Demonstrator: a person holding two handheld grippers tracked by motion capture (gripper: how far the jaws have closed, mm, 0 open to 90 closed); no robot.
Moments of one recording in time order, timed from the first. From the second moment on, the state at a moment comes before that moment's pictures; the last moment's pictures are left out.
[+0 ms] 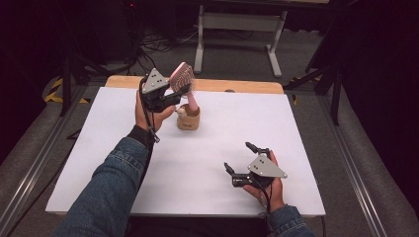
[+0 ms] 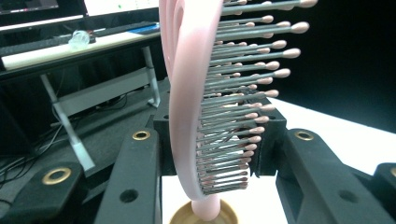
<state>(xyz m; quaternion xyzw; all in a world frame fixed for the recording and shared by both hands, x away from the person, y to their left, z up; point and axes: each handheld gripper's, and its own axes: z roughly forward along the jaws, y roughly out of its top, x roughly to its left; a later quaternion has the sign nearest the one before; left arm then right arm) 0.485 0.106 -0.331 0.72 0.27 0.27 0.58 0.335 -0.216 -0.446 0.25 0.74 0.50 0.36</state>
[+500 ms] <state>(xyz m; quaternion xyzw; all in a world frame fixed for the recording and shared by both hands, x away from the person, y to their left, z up) 0.491 0.115 -0.357 0.72 0.29 0.24 0.58 0.336 -0.214 -0.448 0.25 0.75 0.50 0.36</state>
